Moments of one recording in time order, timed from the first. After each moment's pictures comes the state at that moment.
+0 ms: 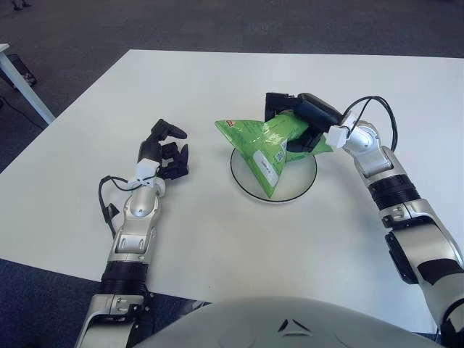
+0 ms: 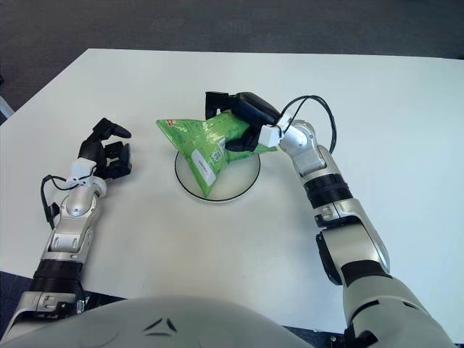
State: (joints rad) left arm -0.02 0.17 0.03 0.04 0.05 -0.17 0.11; right arm -0.65 -0.41 0.25 0.46 -0.21 -0.74 0.42
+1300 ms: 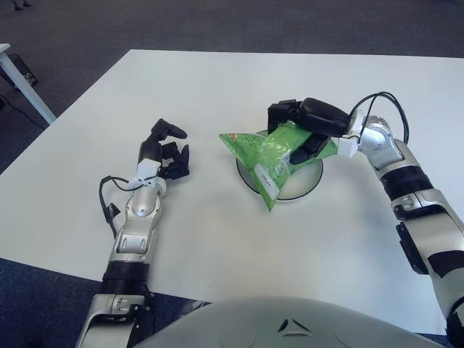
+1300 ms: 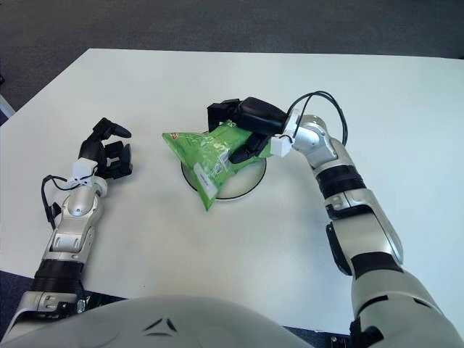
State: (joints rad) left arm -0.02 0.17 0.02 0.04 0.06 -0.17 0.14; right arm -0.72 -0.50 0.28 0.58 -0.27 -1.01 0.51
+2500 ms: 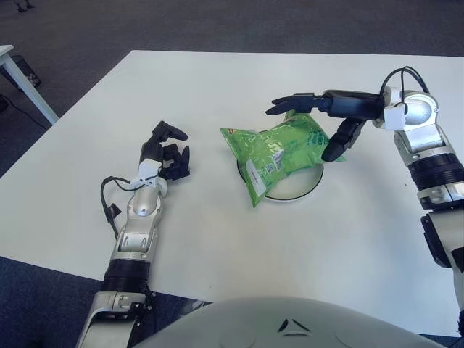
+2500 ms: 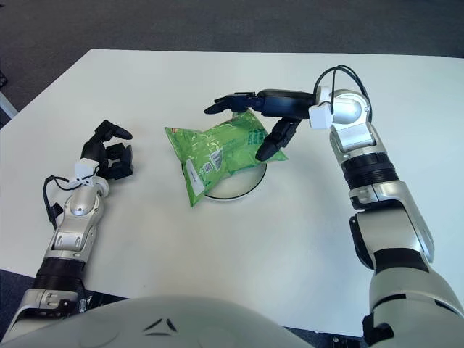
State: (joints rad) left arm -0.03 0.16 0.02 0.08 0.05 -0.17 0.14; right arm -0.78 -0.65 0.25 0.46 0.19 -0.73 1.07
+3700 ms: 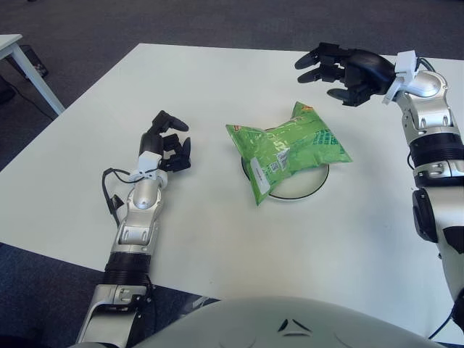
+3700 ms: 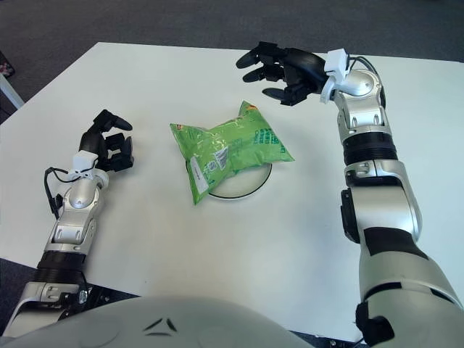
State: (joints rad) left arm -0.08 0.17 0.02 0.05 0.05 -0.18 0.14; right arm -0.93 -0.55 0.06 0.67 0.18 -0.08 0.84
